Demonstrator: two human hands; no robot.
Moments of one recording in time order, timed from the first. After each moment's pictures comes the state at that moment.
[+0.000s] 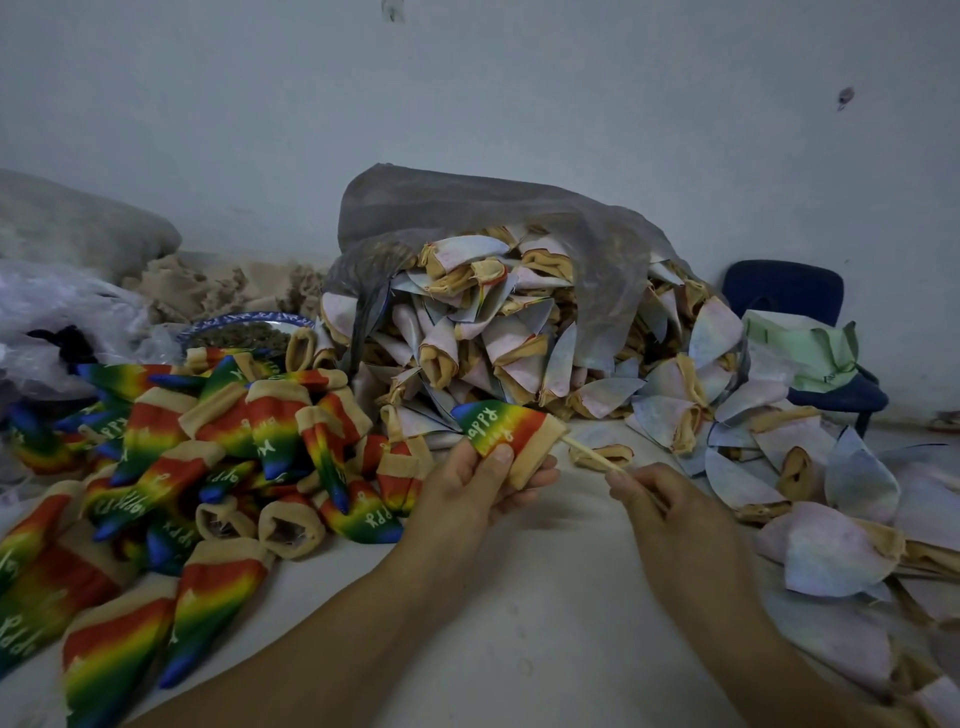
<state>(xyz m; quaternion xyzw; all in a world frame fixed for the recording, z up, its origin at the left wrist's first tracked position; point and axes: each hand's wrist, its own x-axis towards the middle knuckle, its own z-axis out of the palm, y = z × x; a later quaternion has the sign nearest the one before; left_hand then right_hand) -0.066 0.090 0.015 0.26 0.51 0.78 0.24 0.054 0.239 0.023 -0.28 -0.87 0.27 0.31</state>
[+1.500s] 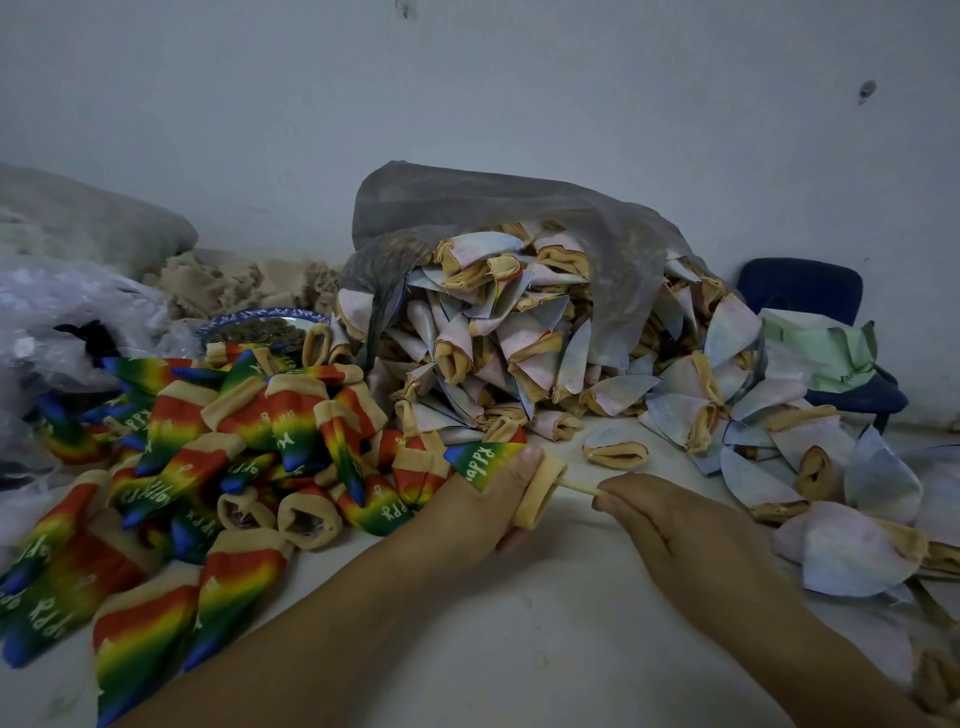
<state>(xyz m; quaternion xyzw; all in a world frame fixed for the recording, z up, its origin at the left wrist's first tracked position) -0.063 0.071 0.031 0.37 0.74 0.54 0.15 0.064 0.235 0.038 -0.09 -0.97 0.09 0.21</state>
